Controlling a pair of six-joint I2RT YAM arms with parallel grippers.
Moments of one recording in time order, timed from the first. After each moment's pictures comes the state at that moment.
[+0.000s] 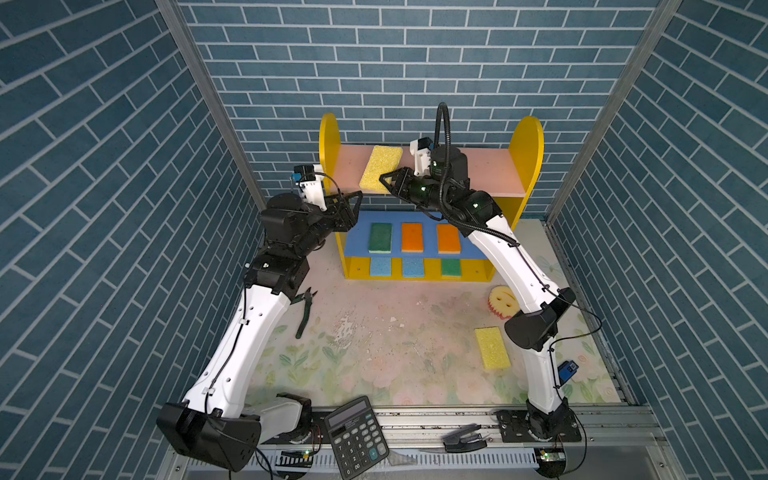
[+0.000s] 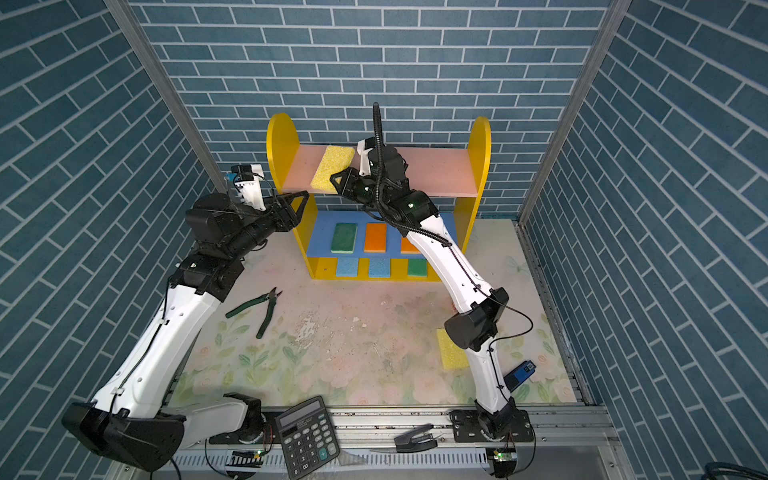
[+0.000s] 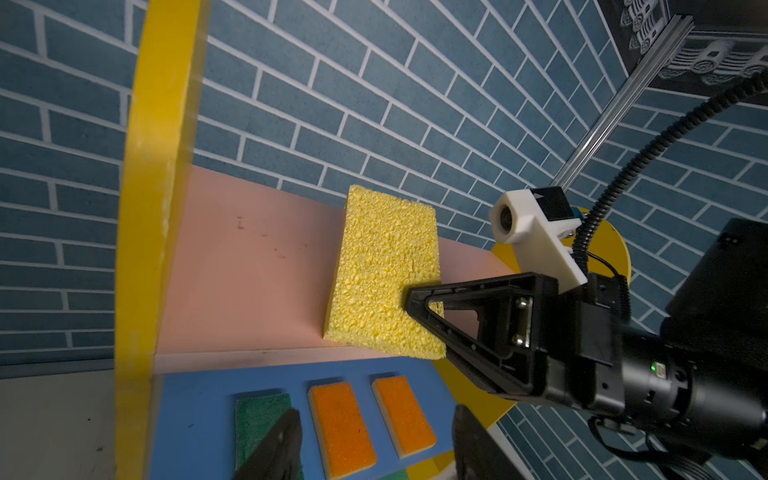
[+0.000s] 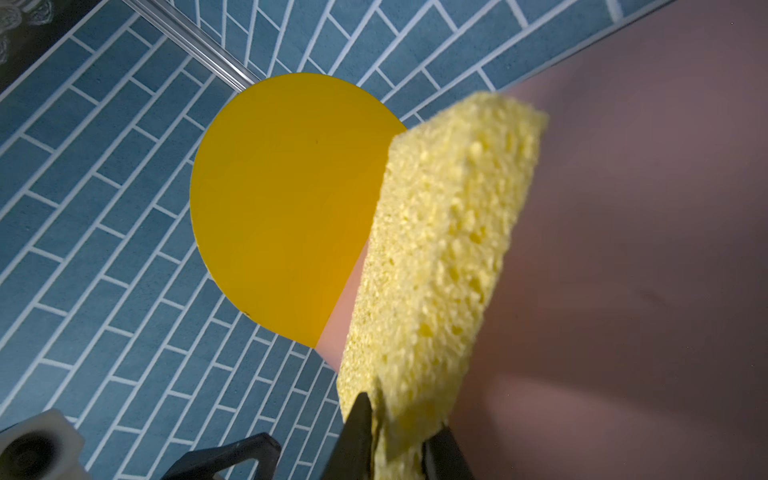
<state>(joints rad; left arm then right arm) -0.25 1.24 1.39 -0.17 0.29 -0.46 0.73 2.12 2.54 -0.59 -0.24 0.79</state>
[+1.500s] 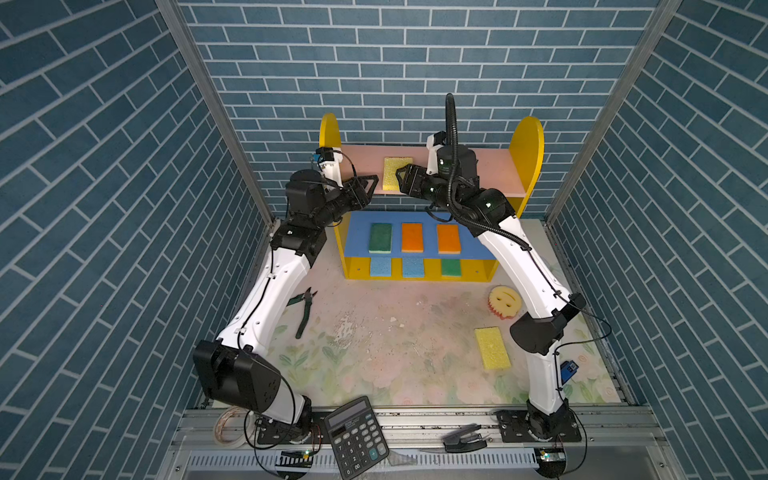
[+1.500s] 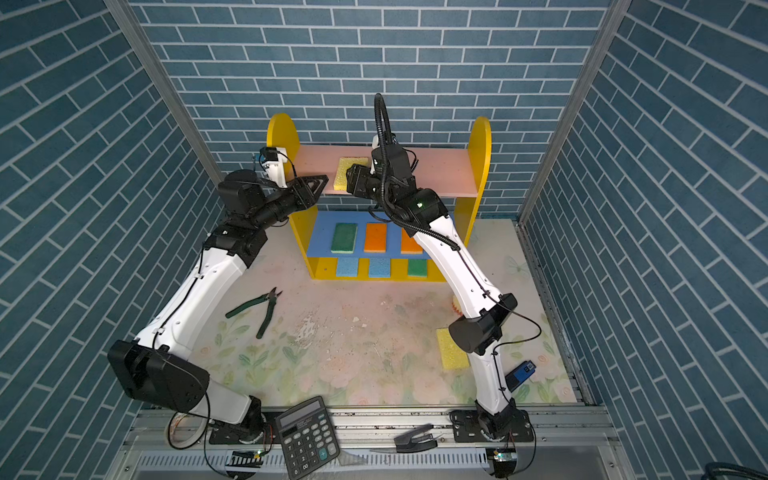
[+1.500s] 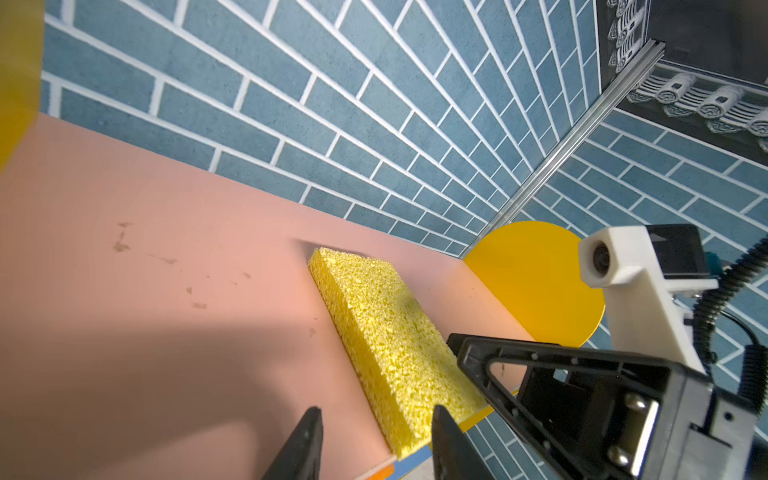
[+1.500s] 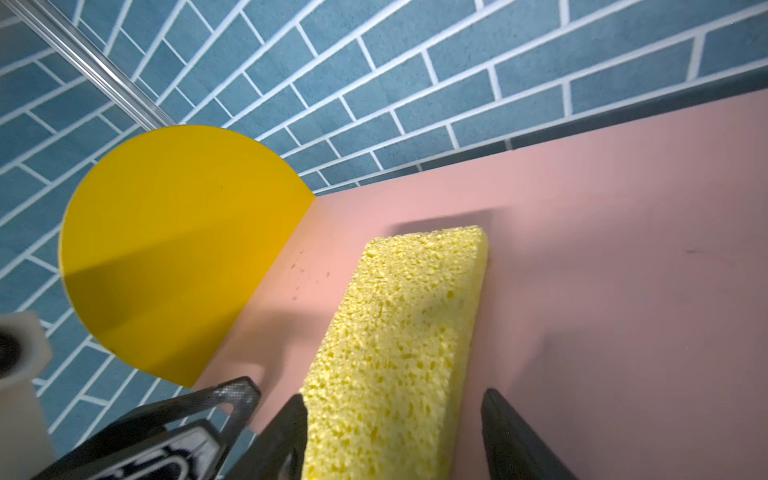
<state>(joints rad) -0.25 1.51 1.58 -0.09 0.43 -0.60 0.74 2.07 2.57 -0.77 0.13 0.51</state>
